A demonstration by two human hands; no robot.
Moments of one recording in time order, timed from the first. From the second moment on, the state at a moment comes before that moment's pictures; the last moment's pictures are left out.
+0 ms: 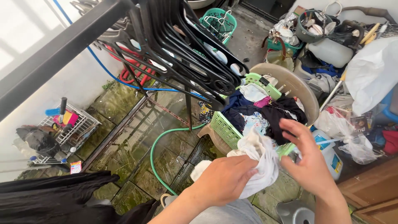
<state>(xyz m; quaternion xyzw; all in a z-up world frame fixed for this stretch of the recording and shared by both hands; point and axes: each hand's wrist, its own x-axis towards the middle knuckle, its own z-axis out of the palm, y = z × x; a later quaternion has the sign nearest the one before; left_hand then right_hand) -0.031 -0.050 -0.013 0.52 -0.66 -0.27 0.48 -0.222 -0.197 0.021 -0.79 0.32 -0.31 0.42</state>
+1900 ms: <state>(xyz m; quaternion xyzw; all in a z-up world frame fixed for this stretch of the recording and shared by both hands) 0.045 0.045 -0.014 0.76 -0.53 0.01 0.38 -0.128 -0.211 0.030 -0.76 0.22 -0.43 0.44</state>
